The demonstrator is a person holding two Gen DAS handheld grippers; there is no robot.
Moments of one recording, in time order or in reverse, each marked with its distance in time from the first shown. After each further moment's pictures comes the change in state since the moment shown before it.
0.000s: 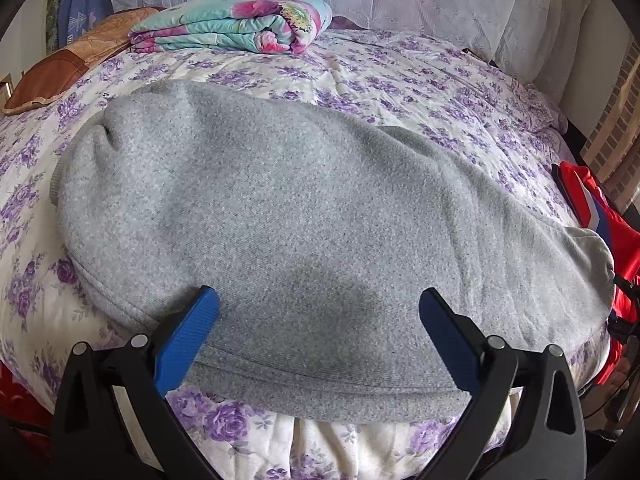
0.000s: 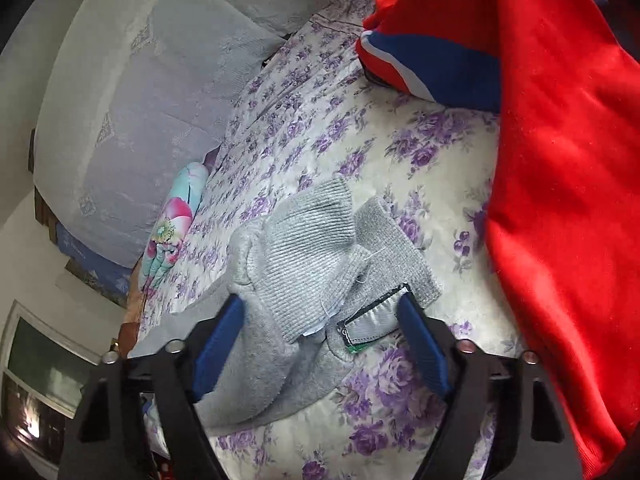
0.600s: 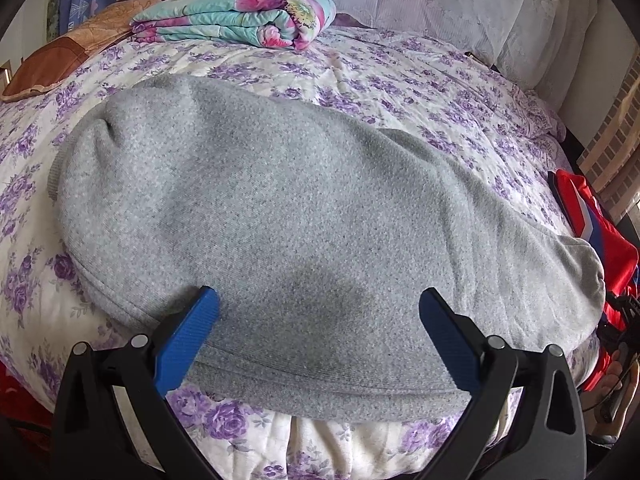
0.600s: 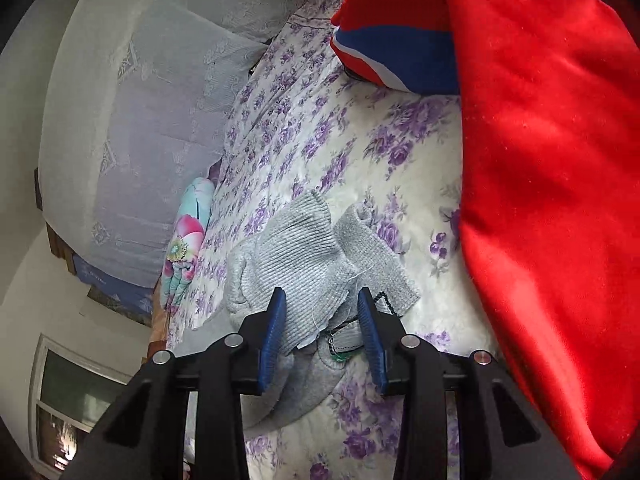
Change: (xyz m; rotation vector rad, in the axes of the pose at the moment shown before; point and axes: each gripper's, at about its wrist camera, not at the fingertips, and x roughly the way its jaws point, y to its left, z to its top) left arm 0.000 0.005 0.004 -0.034 0.021 -0.025; right arm -0.001 -0.031 0.008 0.157 0.018 0.069
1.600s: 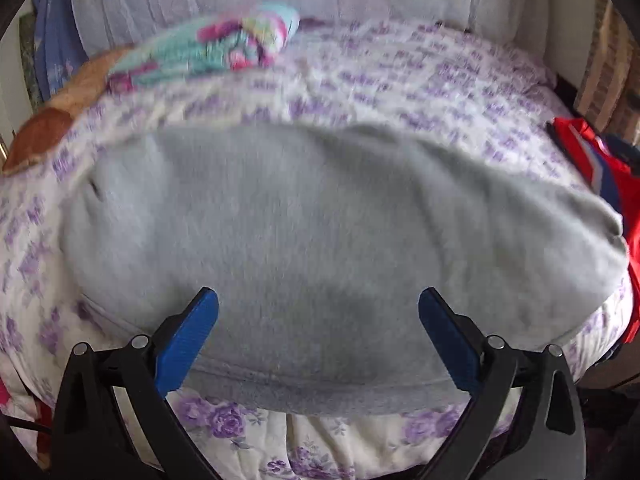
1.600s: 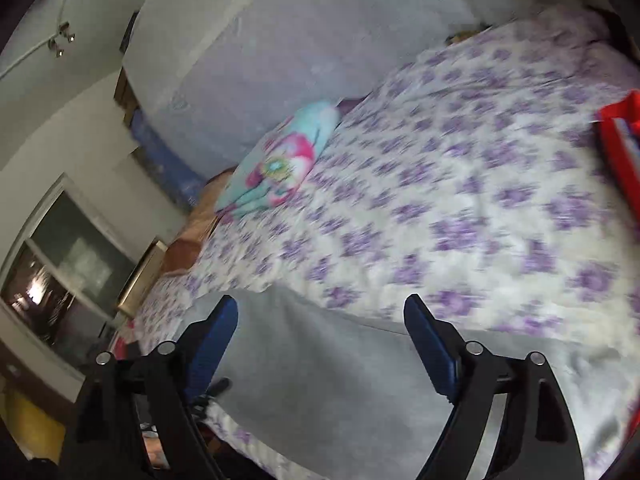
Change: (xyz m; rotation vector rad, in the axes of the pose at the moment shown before) left arm 0.012 -0.025 -0.007 0.176 0.062 0.083; right arm 0.101 0.238 -0.008 -0.528 0.280 0.147
